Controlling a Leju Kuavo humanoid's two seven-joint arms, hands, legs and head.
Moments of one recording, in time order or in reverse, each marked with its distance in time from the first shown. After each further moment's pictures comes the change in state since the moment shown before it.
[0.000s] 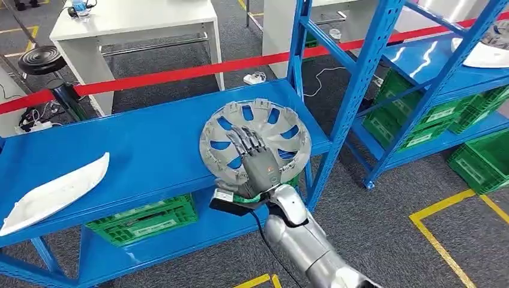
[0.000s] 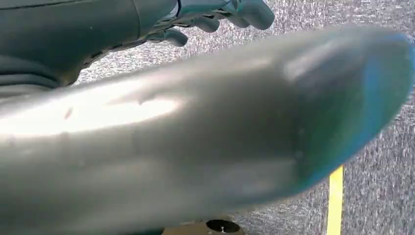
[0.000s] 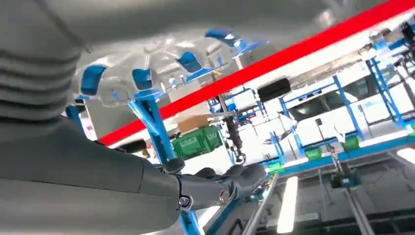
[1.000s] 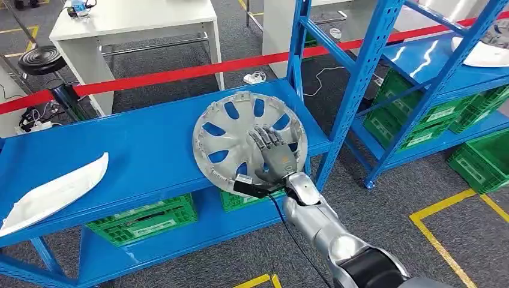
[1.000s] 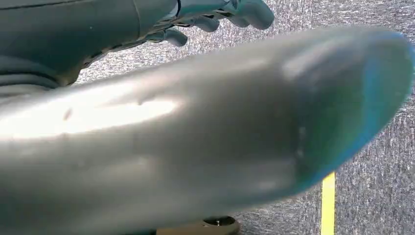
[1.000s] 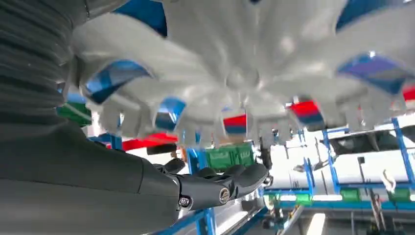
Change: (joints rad) left arm -0.005 0.000 0.000 0.000 -0.023 -0.014 -0.017; right arm -0.154 -0.081 -0.086 0.396 0.041 -0.051 -0.029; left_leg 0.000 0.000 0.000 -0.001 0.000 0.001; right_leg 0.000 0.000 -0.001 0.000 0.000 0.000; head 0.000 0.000
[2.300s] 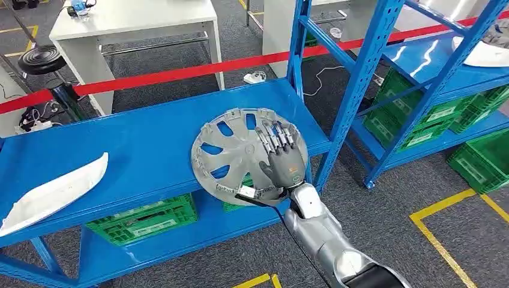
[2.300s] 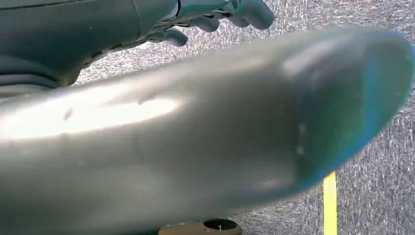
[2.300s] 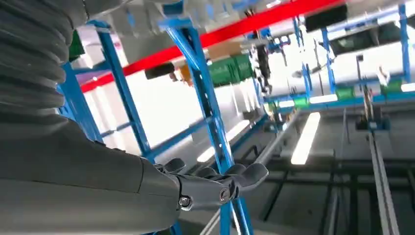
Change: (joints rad) left arm 0.004 -0.003 0.000 0.002 -0.029 0.024 -0.010; right arm 0.112 0.030 -0.019 -0.173 0.117 -0.386 0.016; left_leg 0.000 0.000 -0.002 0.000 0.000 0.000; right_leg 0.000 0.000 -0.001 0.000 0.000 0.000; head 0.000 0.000
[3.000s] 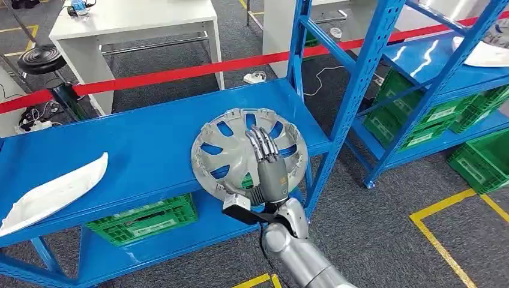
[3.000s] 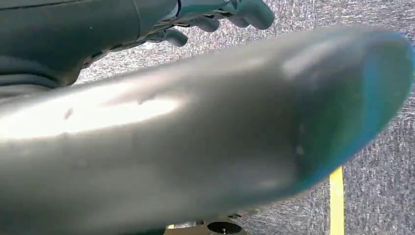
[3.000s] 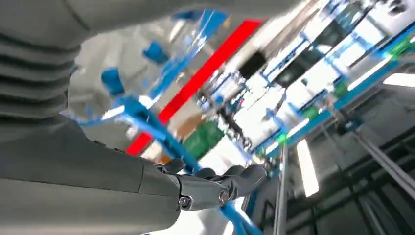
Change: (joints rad) left arm 0.000 0.003 0.000 0.000 -0.005 0.000 0.025; right arm 0.178 0.135 0.135 -0.357 -0.519 0.284 -0.179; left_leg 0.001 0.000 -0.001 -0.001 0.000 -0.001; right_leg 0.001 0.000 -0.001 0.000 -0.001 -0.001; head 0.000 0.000
